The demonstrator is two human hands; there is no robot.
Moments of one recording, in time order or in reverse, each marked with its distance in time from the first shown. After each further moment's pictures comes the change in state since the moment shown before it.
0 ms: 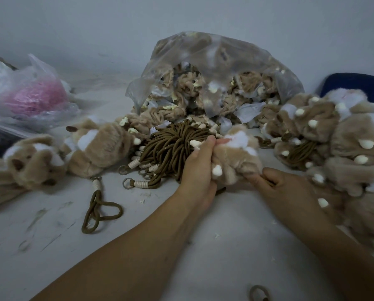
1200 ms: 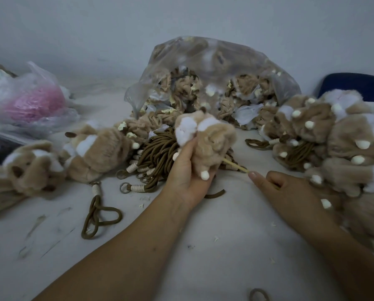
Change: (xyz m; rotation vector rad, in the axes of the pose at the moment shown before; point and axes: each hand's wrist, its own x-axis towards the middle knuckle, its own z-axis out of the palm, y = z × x) left_hand 0.012 0.012 -0.021 -0.331 -0.101 -0.104; right_hand -0.001 0.007 -0.005 0.022 -0.078 0.163
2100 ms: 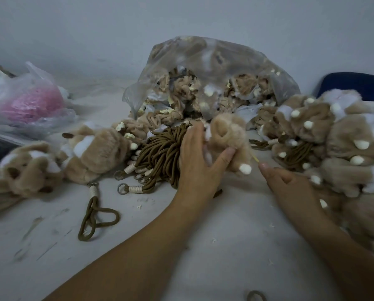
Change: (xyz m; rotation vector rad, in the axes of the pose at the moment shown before) left_hand -0.013 -0.016 0.011 1.401 0.101 0.634; right_hand 0.003 0.000 0.002 0.423 0.053 0.104
